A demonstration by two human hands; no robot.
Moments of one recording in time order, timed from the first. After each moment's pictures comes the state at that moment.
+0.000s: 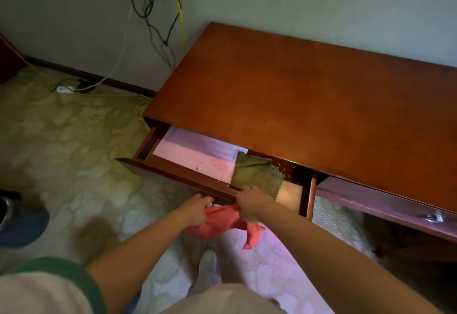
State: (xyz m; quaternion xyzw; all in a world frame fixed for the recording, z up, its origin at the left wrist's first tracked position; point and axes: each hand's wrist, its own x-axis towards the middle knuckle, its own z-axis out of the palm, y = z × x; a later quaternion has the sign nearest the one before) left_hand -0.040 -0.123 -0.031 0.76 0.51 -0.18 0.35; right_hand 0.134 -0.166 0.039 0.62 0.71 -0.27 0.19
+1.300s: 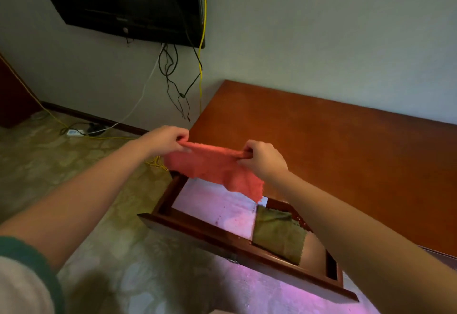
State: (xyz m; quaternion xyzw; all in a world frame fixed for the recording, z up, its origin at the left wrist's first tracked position) left_hand -0.130 0.088 0.190 0.87 0.46 0.02 0.18; right_hand 0.104 -0.031 0.181 0.74 0.63 -0.18 -0.18
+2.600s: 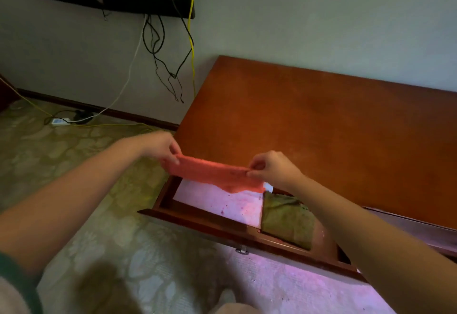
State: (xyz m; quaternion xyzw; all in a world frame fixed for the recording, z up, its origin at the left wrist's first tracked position) left_hand -0.143 0.117 0.144 0.82 0.45 -0.17 0.30; right_hand 0.115 -0.039 0.137 0.71 0.63 -0.29 -0.11
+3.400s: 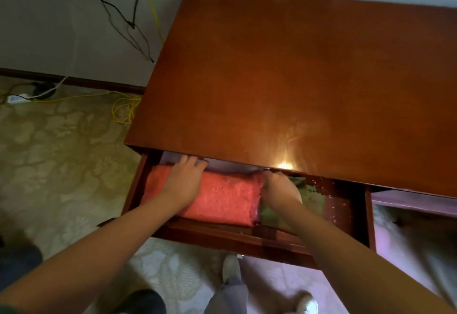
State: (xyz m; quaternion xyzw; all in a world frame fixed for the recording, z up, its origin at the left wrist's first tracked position) left_hand -0.059 0.060 -0.035 0.89 0.43 -0.09 0.12; right_hand 0.139 -0.052 -0.025 0.82 0.48 -0.32 0.00
